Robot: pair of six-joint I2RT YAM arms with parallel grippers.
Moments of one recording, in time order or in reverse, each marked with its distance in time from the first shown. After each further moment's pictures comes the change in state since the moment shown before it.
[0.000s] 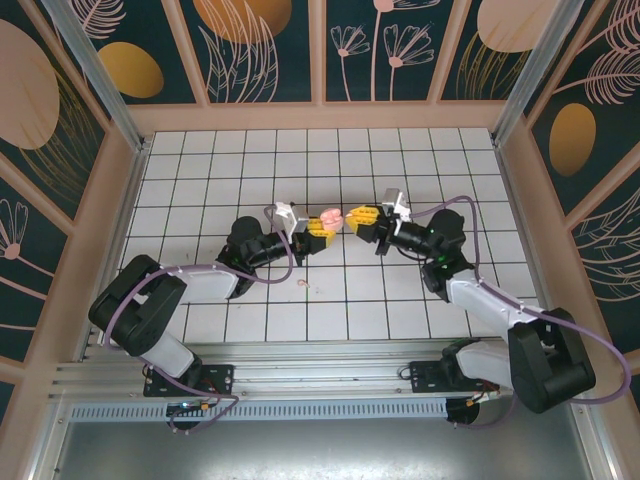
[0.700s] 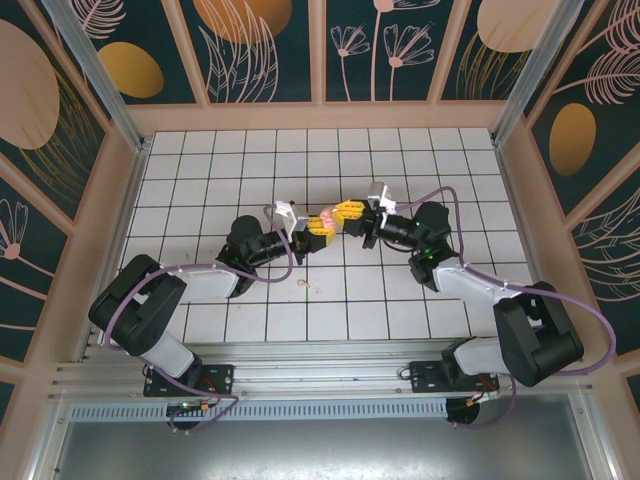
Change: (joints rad) left arm -0.001 0.001 0.006 0.006 0.000 0.000; right arm 0.055 0.142 0.073 0.097 0.007 0.022
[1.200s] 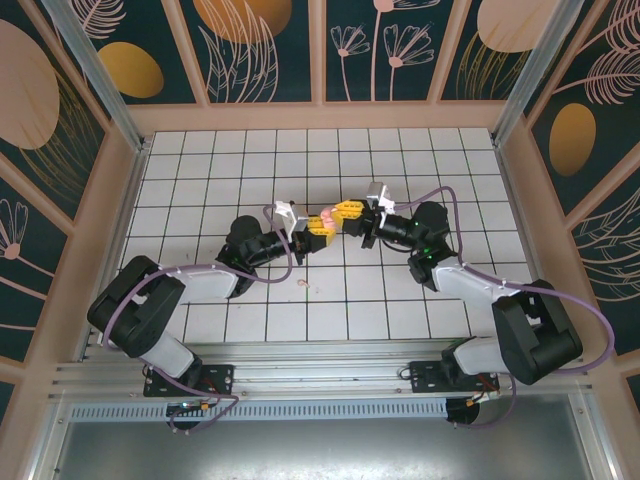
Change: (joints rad) left arm -0.003 -0.014 0.000 0.000 0.000 0.000; right arm 0.003 0.010 0.000 0.000 0.016 -0.004
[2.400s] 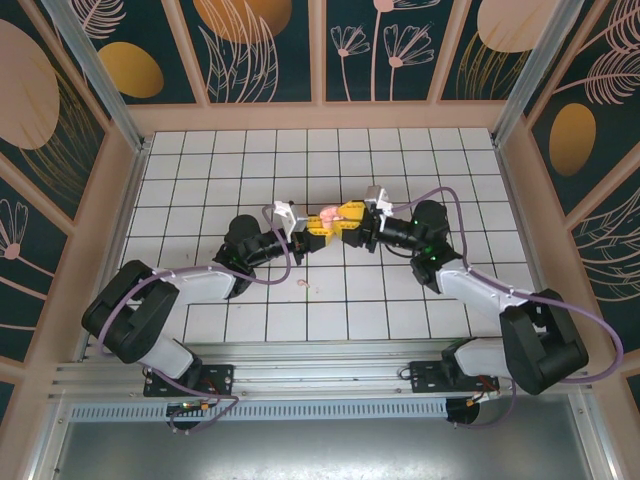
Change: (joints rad) left arm 0.000 -0.038 0.001 -0.051 -0.004 0.036; right arm 0.000 -0.066 0.000 -0.180 -0.006 -0.048
